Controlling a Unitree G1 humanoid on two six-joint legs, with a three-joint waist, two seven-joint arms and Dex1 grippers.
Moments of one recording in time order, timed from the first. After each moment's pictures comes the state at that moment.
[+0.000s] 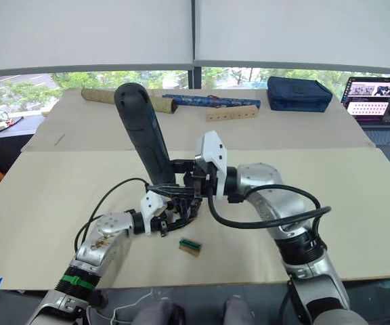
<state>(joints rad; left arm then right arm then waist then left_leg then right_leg) -0.30 0.34 -0.22 0.16 -0.15 0.11 -0.89 -0.65 -0.40 0.22 -0.23 0.54 0.47 0.98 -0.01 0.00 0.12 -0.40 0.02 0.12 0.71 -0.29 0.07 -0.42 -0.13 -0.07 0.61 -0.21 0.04</state>
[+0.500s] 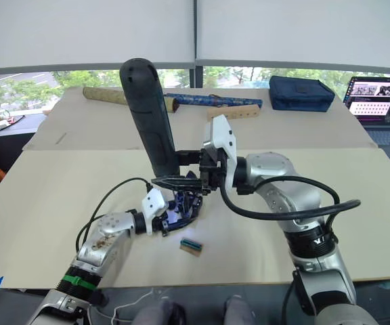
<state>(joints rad) -0.30 0.33 -0.22 0.16 -0.15 0.11 -0.87 -0.68 -0.44 0.14 -0.29 0.64 0.55 1.03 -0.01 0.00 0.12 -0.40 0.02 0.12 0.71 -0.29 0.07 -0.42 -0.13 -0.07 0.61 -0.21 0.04</state>
